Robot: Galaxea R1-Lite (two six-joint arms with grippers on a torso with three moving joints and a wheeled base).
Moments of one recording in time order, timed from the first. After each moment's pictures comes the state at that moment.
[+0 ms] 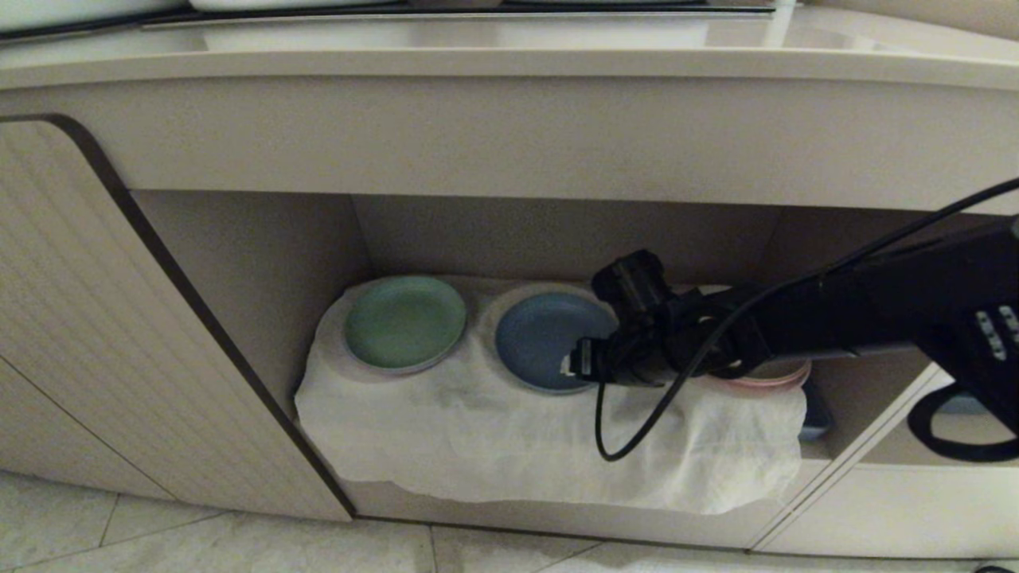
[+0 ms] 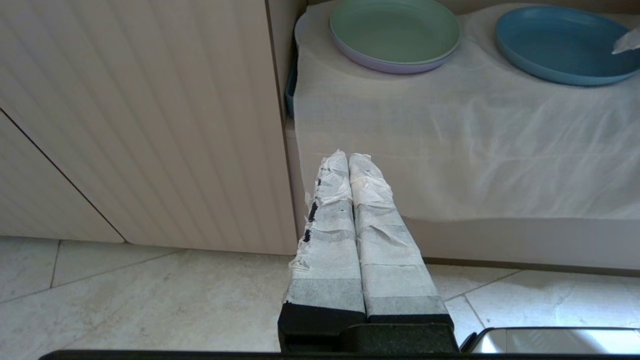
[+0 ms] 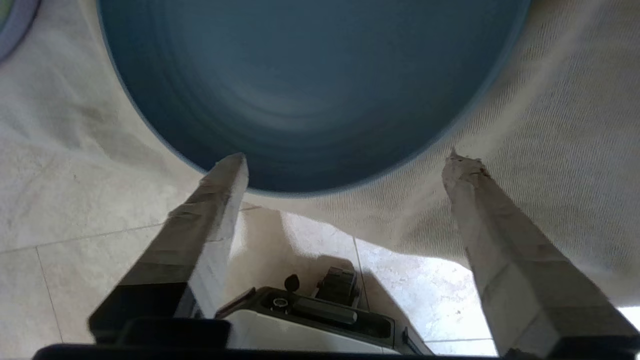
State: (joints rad) left arm 0.00 0.00 -0.01 0.02 -0.02 -0.01; right arm 0.60 2.15 -1.45 0.09 -0.14 0.48
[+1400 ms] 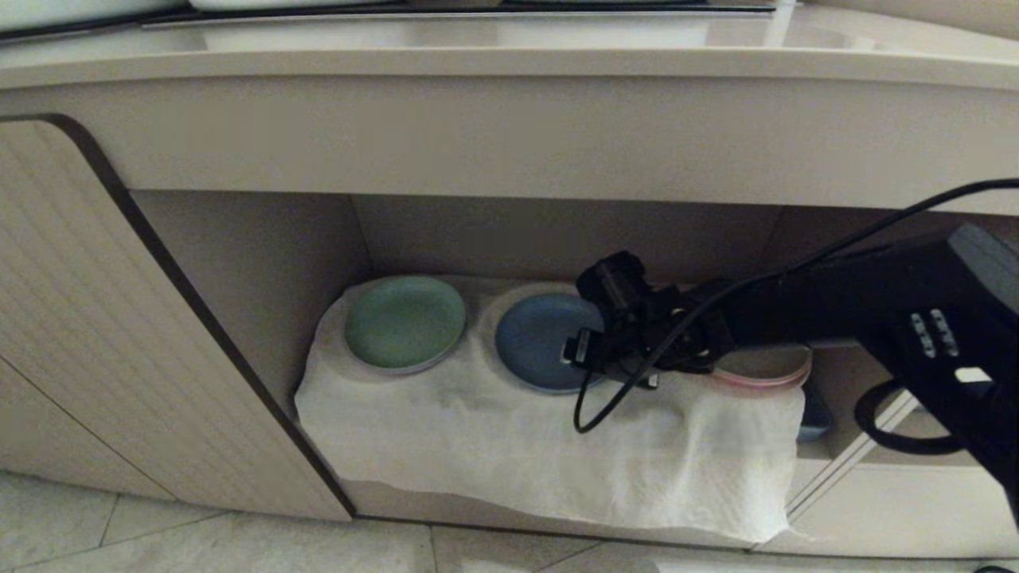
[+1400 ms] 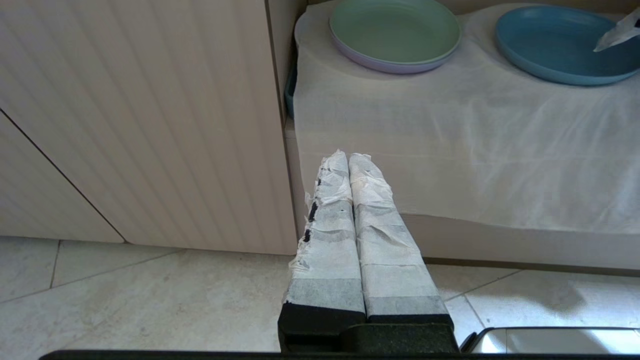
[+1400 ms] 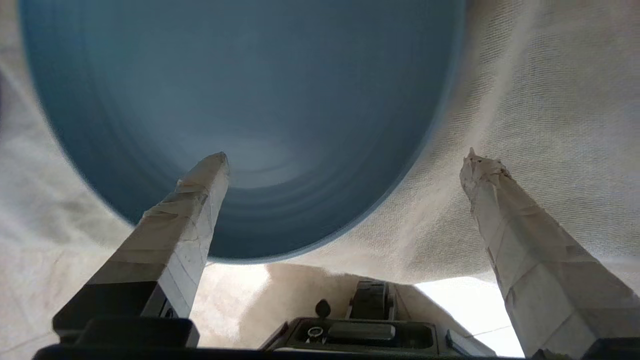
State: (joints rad) left arm 0.00 0.00 -0.01 0.02 -0.02 -0.01; right arm 0.60 2.24 -1.58 0.18 -0.24 0.70
